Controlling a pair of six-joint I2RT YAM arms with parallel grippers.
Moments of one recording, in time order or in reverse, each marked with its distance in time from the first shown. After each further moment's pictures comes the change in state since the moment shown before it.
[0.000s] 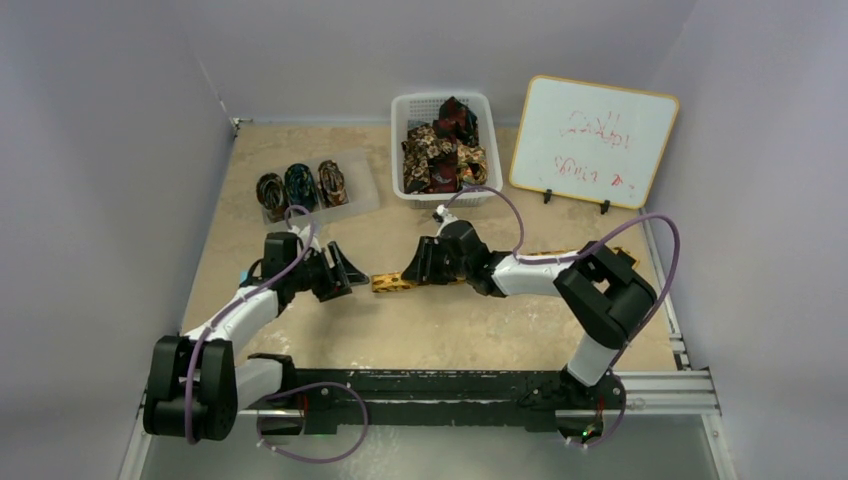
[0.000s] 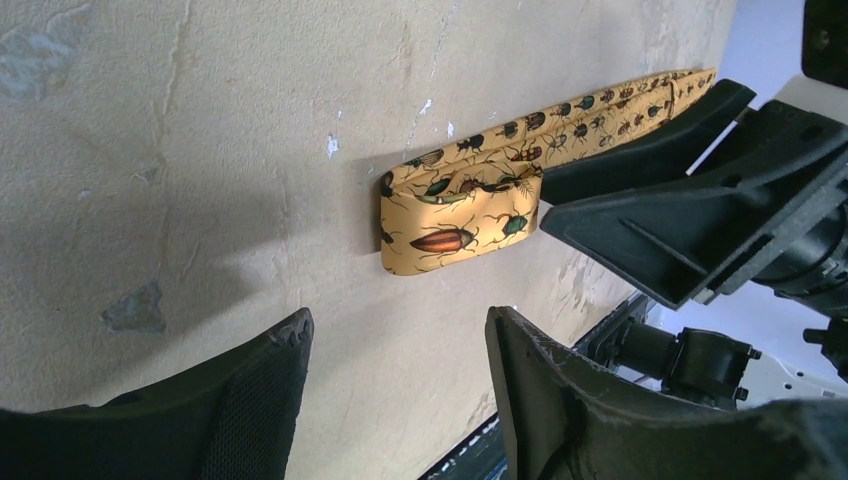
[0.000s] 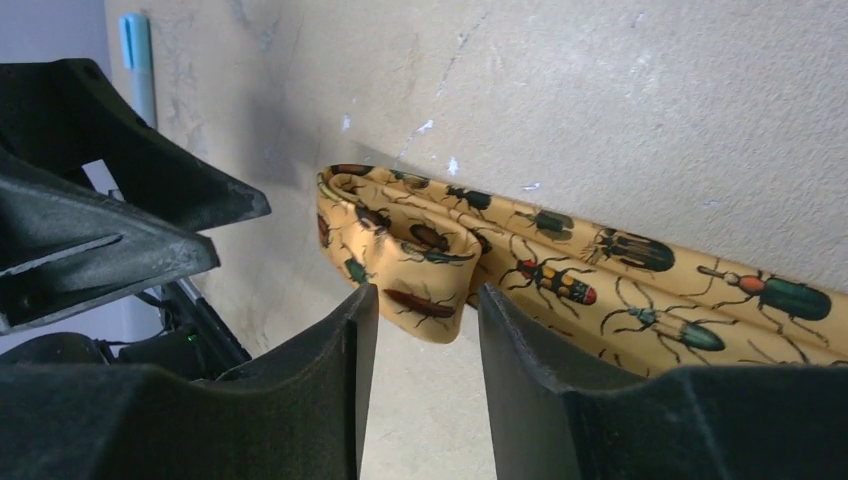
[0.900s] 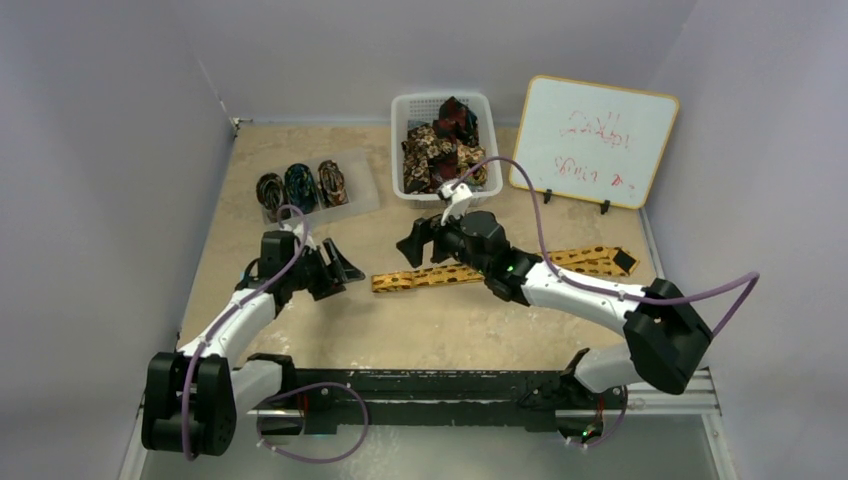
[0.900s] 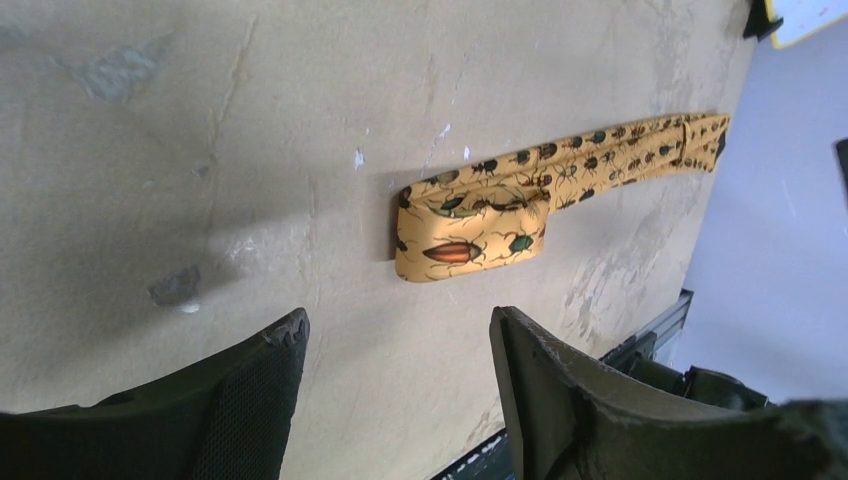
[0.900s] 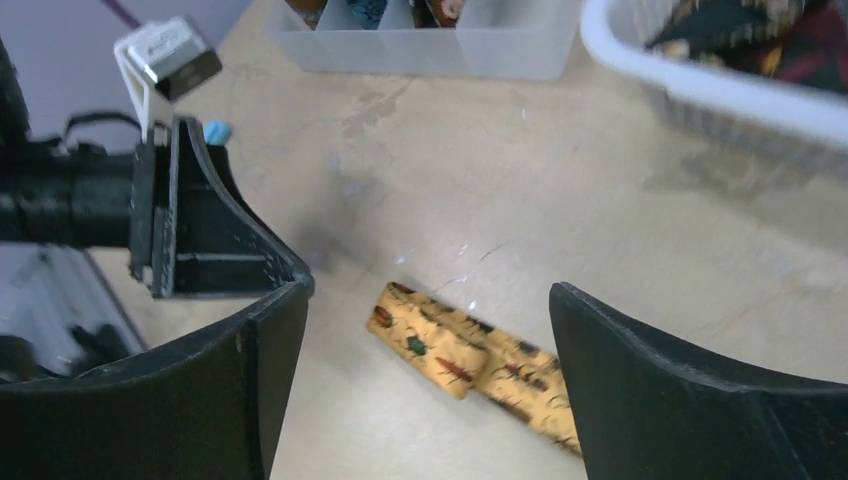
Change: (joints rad) left arm 0.000 -0.069 0.041 -0.097 -0.106 -0.027; right arm 0.068 -0.310 0.023 0.022 0.220 -0.510
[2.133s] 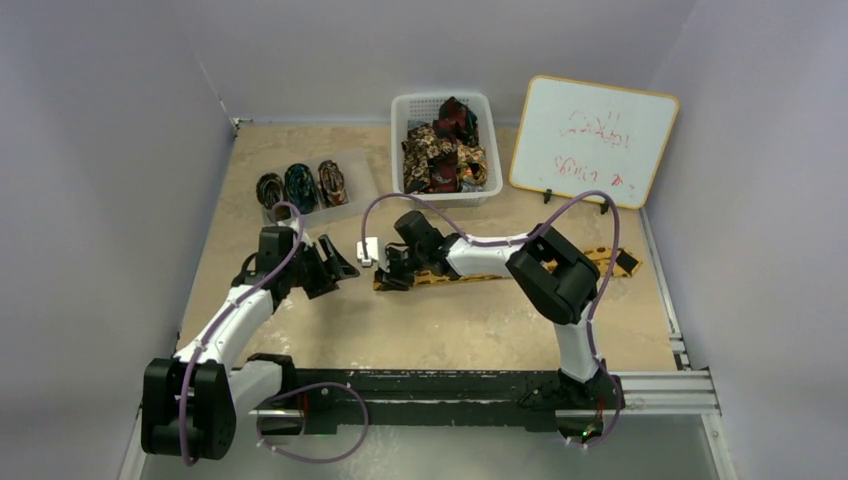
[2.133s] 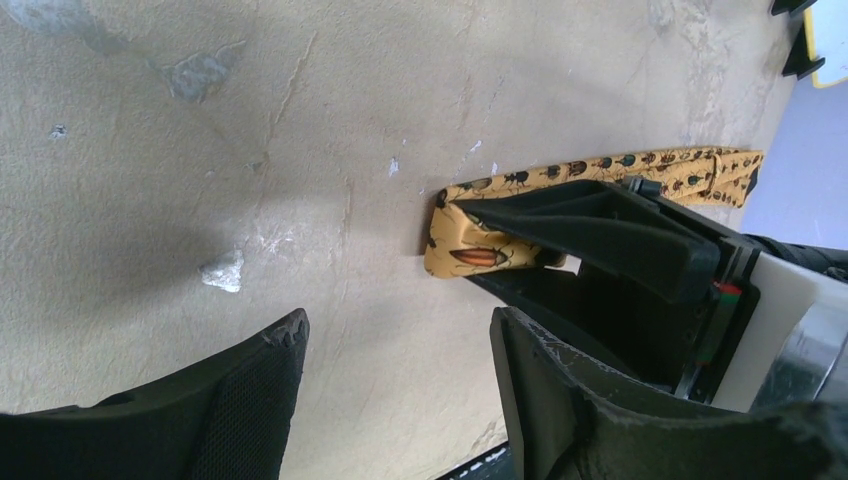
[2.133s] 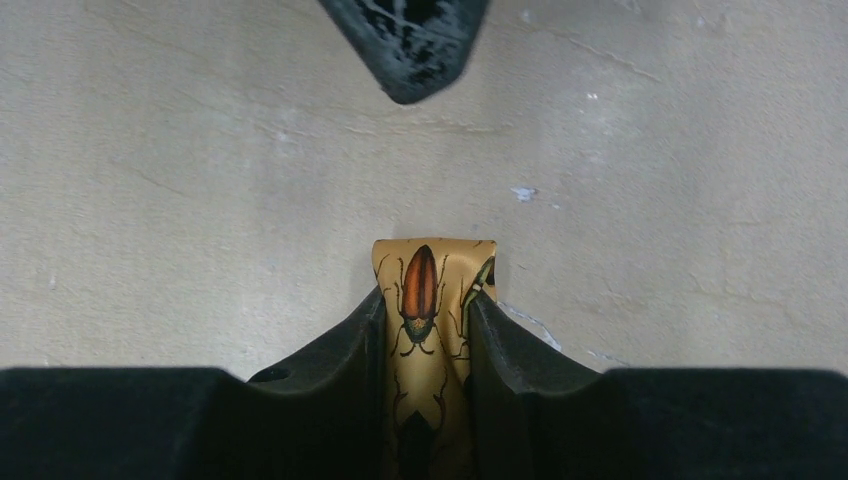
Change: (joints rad) left arm -0.001 -0.018 0.050 -0.113 -0.079 -0.001; right arm 0.013 0.618 0.381 -0.295 -0.574 -0.893
